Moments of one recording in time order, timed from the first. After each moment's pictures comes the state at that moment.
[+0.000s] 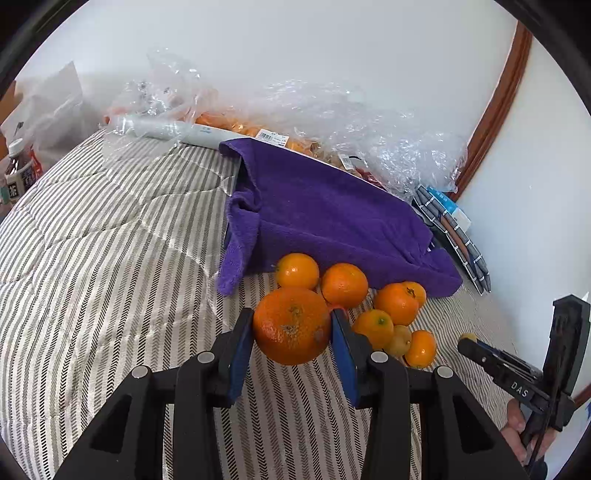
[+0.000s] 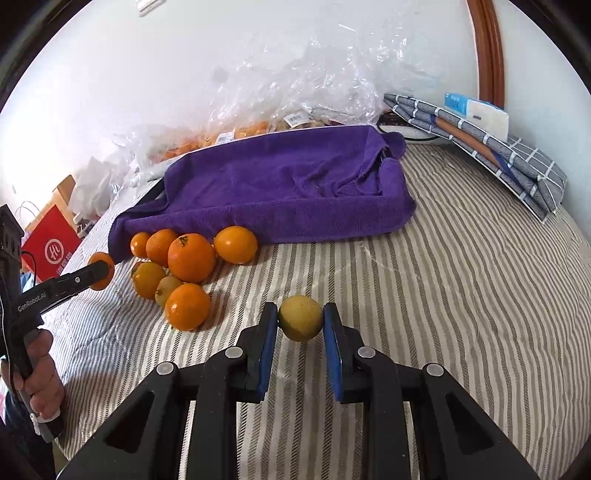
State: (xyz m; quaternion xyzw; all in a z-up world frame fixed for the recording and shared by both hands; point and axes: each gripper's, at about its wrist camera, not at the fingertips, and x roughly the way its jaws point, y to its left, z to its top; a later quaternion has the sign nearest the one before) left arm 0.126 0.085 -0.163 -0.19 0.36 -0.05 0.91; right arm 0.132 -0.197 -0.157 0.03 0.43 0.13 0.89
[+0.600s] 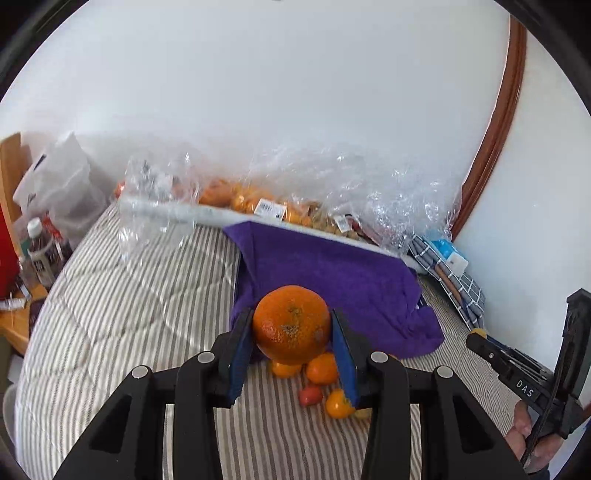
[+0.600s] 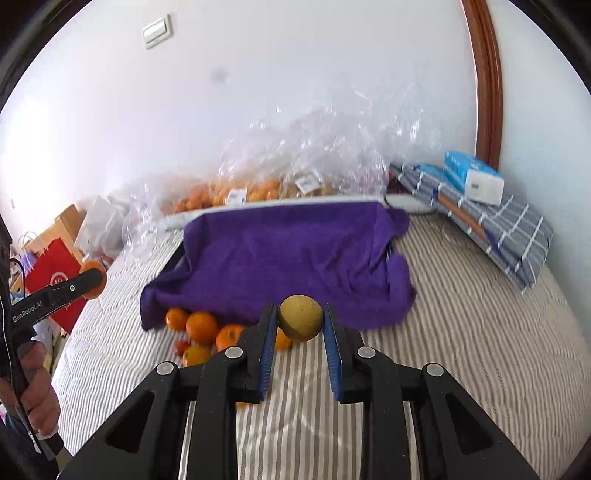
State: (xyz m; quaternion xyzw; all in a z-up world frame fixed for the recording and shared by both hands) left arm 0.142 0.088 -0.063 -0.15 0.31 -0.02 0.94; right arm 0.155 -0.169 -0.069 0.02 0.38 0.11 0.92
